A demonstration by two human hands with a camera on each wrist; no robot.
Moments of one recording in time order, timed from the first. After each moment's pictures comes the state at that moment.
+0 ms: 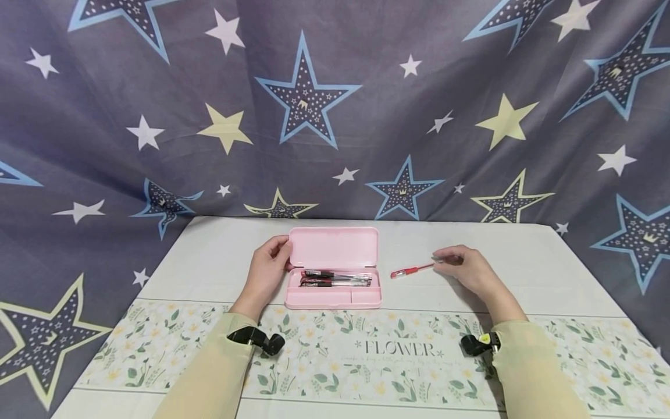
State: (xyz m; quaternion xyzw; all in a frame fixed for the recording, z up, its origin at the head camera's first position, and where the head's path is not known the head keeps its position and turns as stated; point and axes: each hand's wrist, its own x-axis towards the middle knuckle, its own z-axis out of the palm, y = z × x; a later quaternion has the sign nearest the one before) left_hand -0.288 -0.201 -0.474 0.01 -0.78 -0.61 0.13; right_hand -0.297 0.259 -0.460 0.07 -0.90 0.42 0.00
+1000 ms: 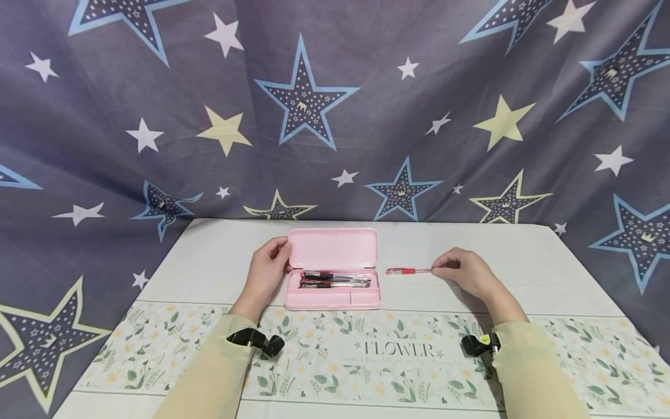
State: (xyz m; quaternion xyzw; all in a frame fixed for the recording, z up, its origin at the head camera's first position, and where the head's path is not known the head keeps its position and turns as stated) left_hand -0.289 -0.201 -0.475 0.01 -0.78 -0.61 0.13; right_hand -0.296 0.262 -0.458 0.12 -0.92 0.36 0.02
